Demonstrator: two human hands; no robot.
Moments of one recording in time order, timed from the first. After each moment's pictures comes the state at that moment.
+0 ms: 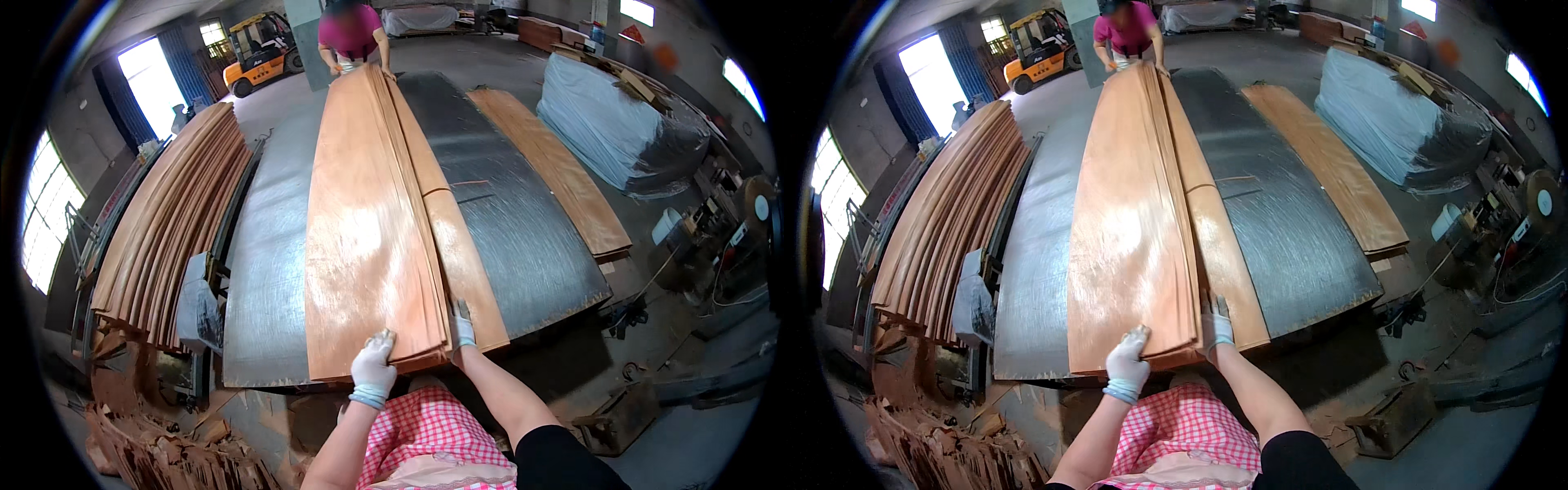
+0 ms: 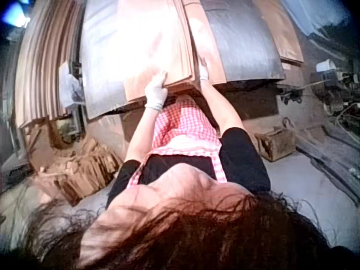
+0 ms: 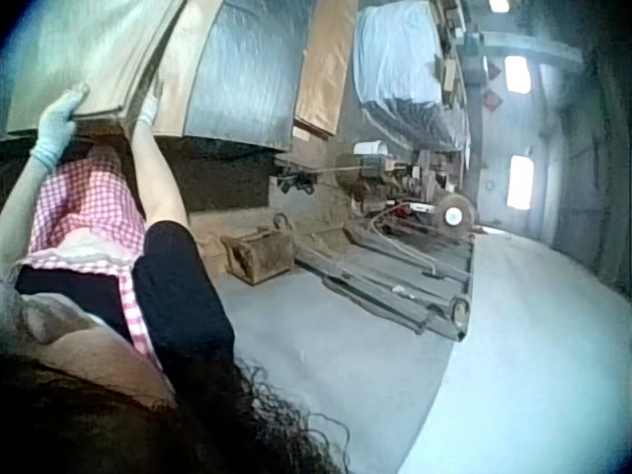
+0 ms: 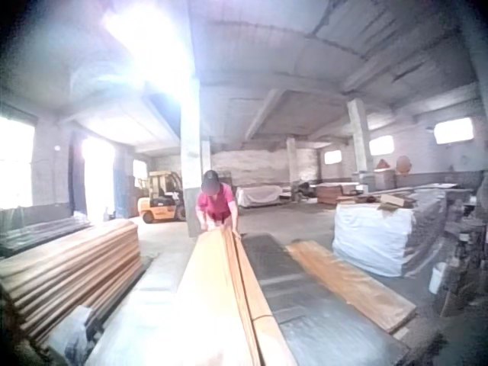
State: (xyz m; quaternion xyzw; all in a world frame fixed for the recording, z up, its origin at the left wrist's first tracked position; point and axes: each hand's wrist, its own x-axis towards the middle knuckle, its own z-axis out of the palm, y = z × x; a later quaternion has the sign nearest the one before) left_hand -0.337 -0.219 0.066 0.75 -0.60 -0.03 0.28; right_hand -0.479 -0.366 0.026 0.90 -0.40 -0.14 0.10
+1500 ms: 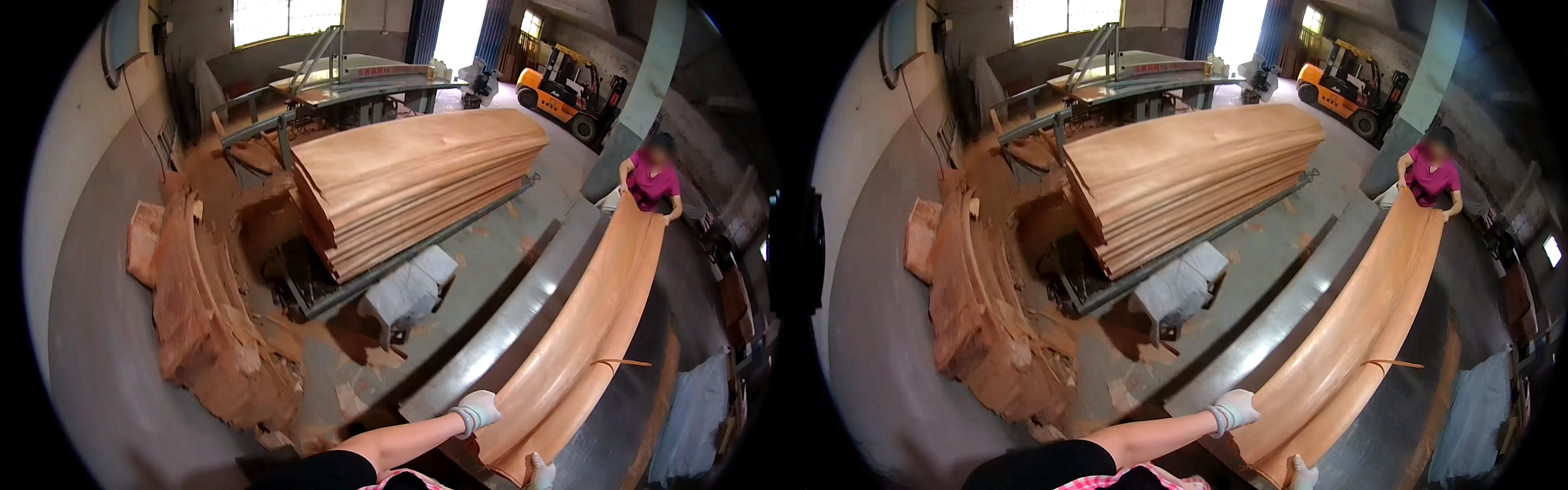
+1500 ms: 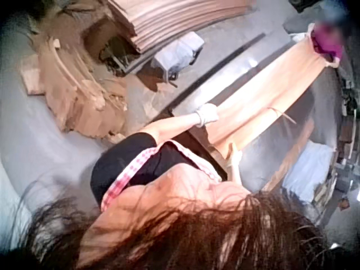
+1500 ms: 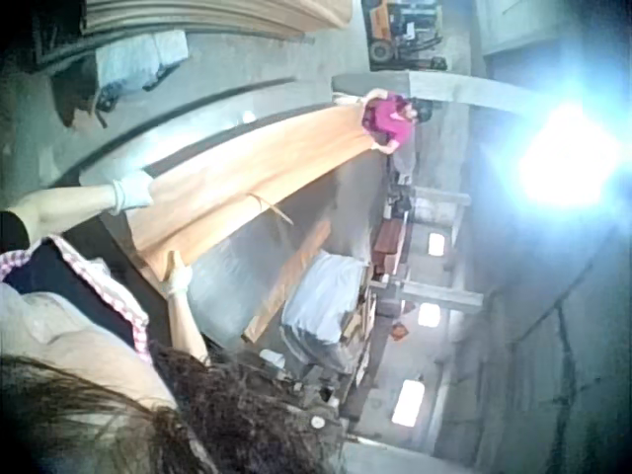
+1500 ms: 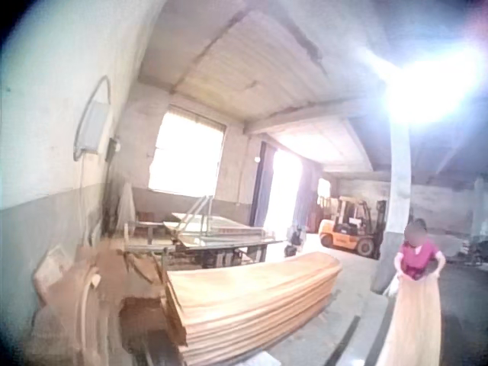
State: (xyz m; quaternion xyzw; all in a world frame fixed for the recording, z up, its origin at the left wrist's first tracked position) left_hand 0.050 -0.088 0.257 0.81 -0.32 -0.35 0.34; right_hand -0.222 -0.235 0.232 0.54 -0.53 0.20 -0.62
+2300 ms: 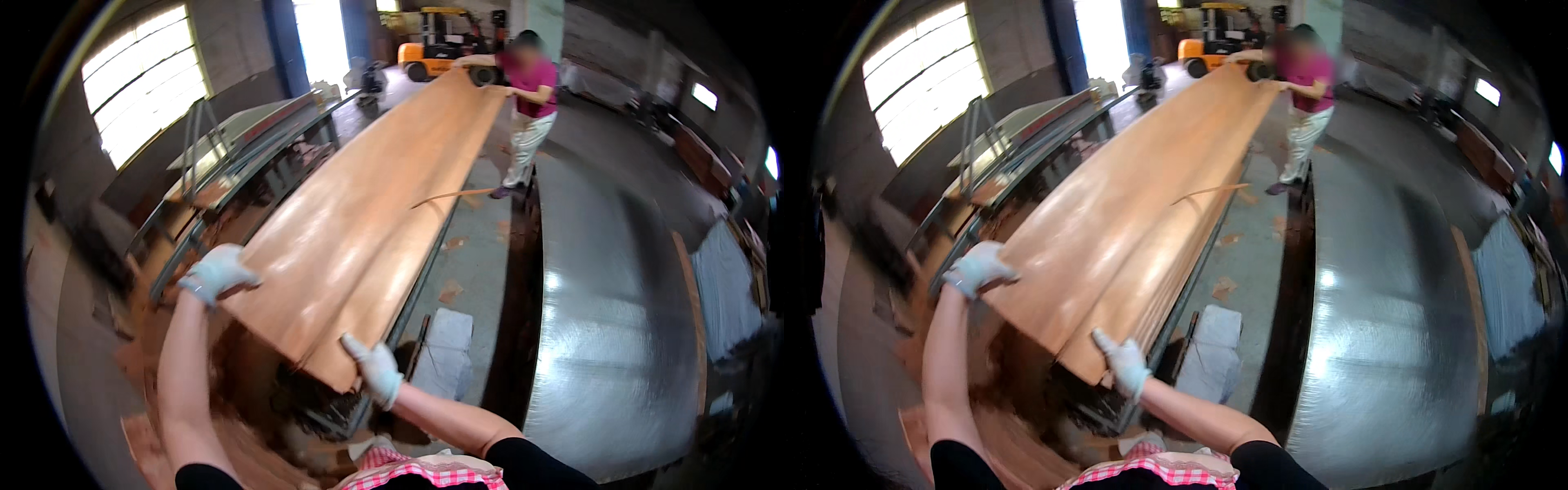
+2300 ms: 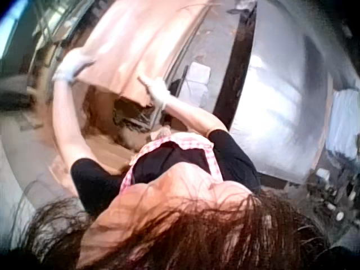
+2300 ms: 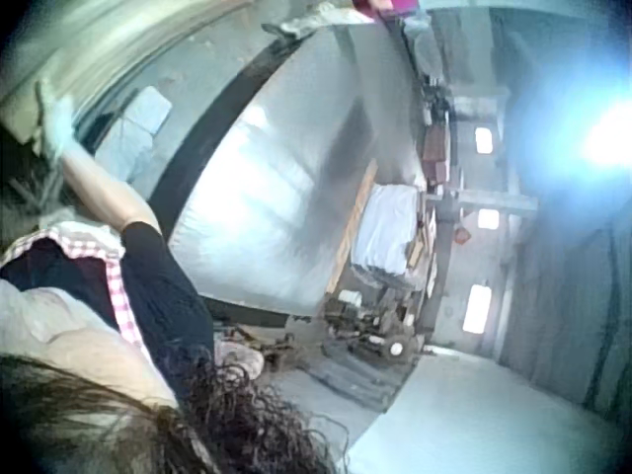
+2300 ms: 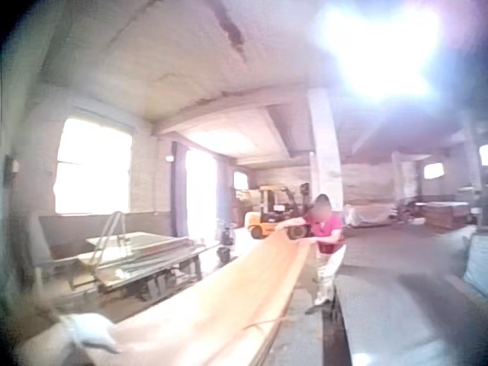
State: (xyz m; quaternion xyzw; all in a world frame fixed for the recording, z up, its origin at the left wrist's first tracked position) left_hand 0.766 0.207 0.571 0.94 -0.33 -0.08 0.09; right_hand 0.554 0.066 0.367 0.37 -0.19 0.08 -0.91
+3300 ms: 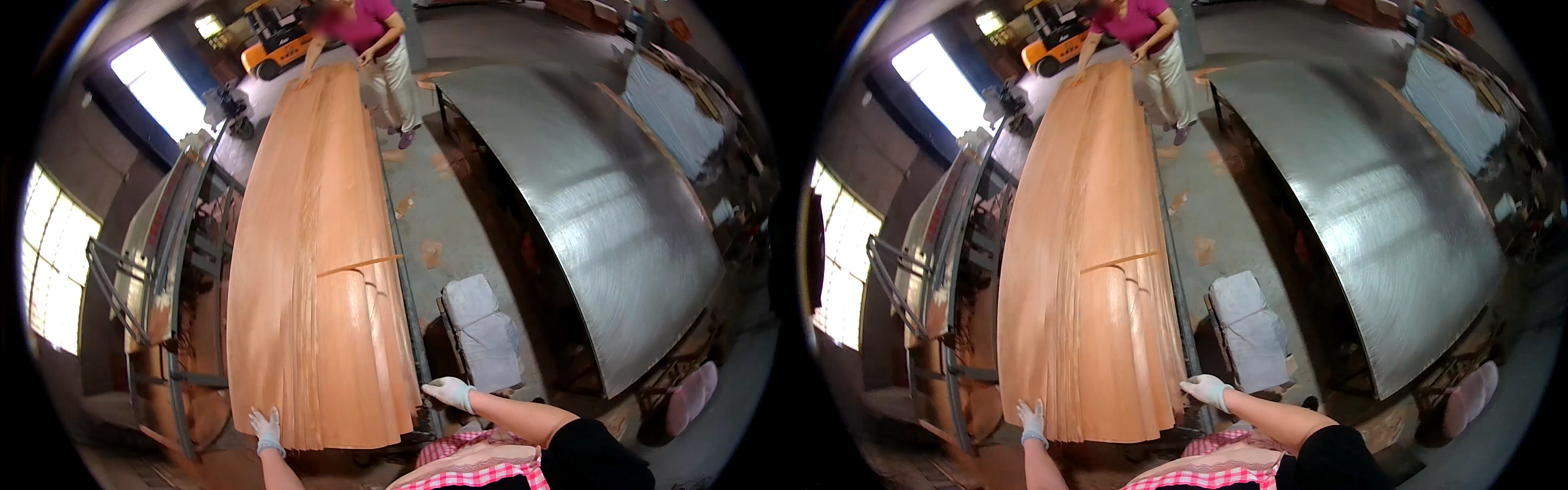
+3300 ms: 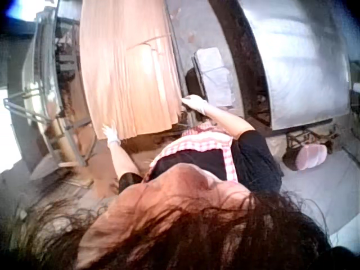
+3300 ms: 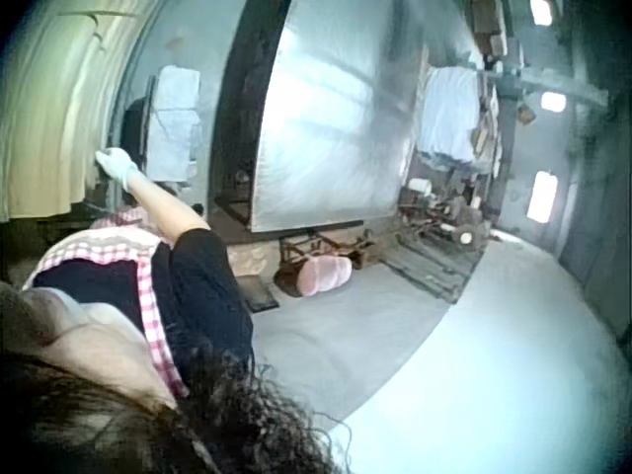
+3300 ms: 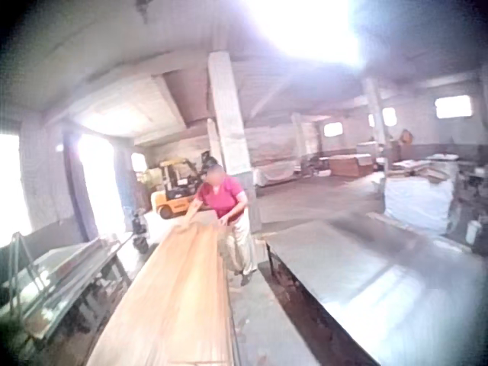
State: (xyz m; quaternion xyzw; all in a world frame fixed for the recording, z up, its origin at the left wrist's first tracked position) left_hand 1.014 0.349 0.249 0.98 -0.09 -0.15 0.04; right_hand 0.607 0.043 0.163 0.60 -0.37 -0.05 -0.70
